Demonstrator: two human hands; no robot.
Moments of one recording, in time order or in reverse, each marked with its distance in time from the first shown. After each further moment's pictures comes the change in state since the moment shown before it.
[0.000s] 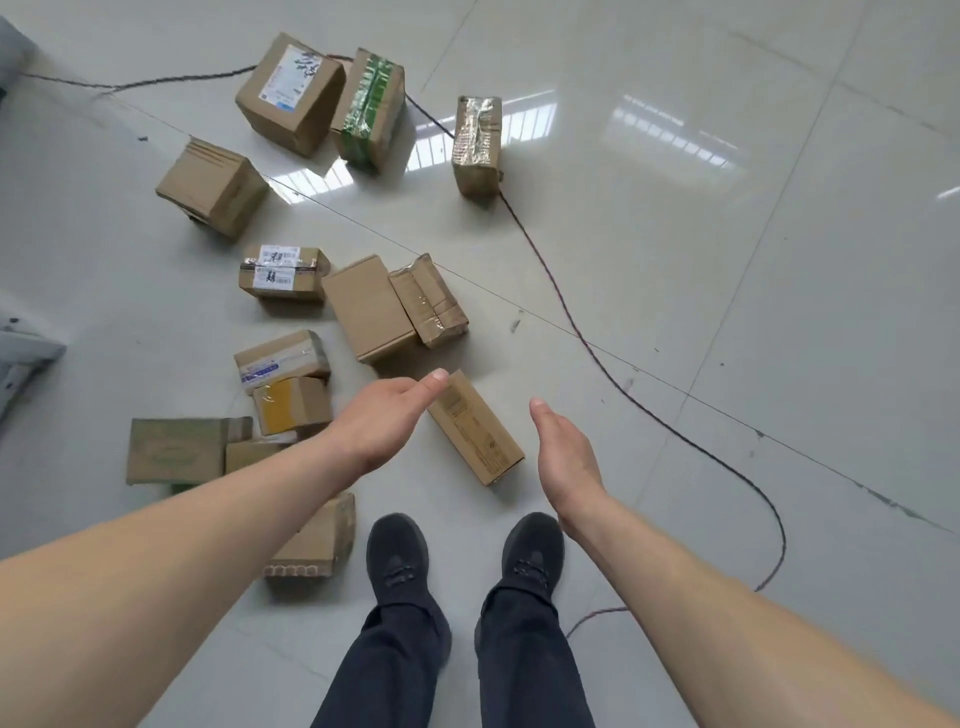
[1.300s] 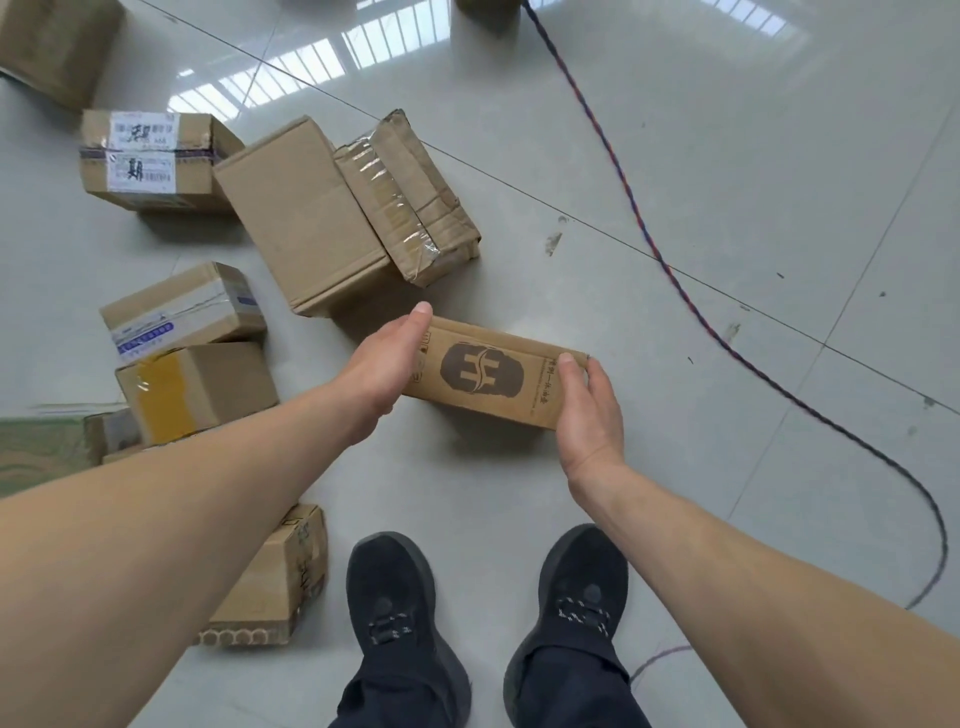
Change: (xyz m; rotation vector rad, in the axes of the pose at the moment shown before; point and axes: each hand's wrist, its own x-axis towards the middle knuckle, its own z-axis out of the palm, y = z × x) left_hand 0.247 -0.122 0.074 -0.298 -0.018 -0.267; right_hand 0.218 0.096 0.089 0.100 0.202 0.060
